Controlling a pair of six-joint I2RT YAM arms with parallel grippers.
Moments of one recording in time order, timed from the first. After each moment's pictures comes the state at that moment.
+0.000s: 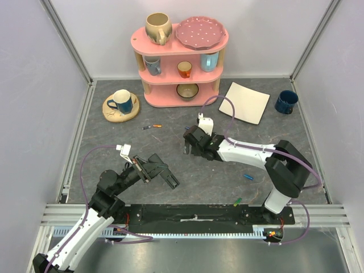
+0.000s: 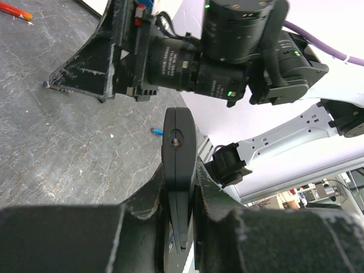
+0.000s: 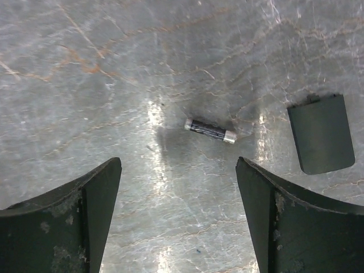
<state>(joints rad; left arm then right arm) -0.56 0.14 0.05 0.17 0.36 -1.03 0.90 1.66 1.05 -0.32 0.45 0.84</state>
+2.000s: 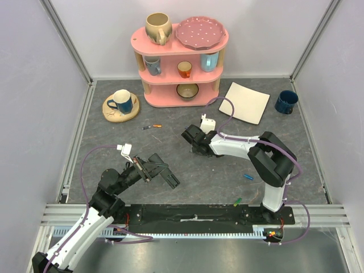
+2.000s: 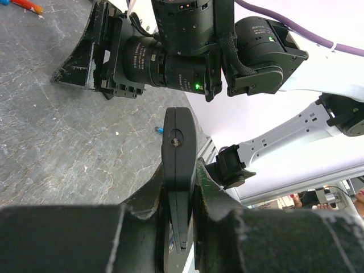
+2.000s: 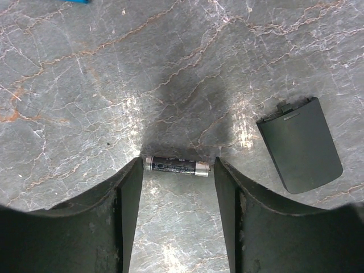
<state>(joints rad) -0.56 0.17 0.05 0.17 0.35 -1.04 0.85 1.85 1.14 -0.44 0.51 0.97</state>
